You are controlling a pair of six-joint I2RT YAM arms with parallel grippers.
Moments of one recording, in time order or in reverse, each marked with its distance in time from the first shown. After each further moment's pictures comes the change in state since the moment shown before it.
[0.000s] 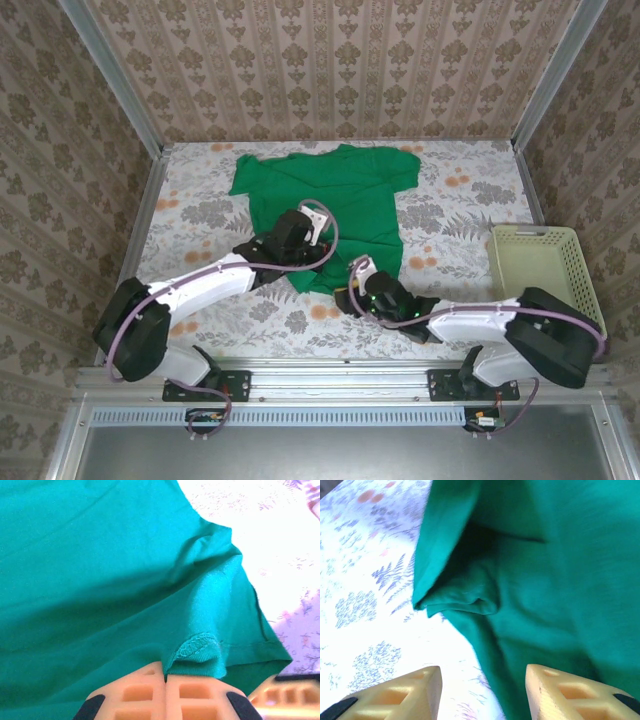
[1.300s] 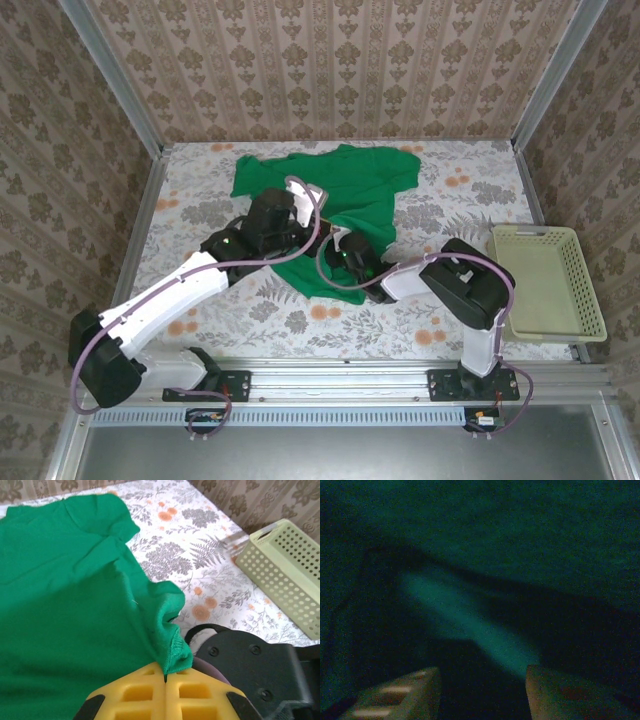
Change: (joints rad) left arm -0.014 -0.176 0.207 -0.196 0.064 0.045; right arm -0.193 0.492 0.373 0.286 0.155 -0.241
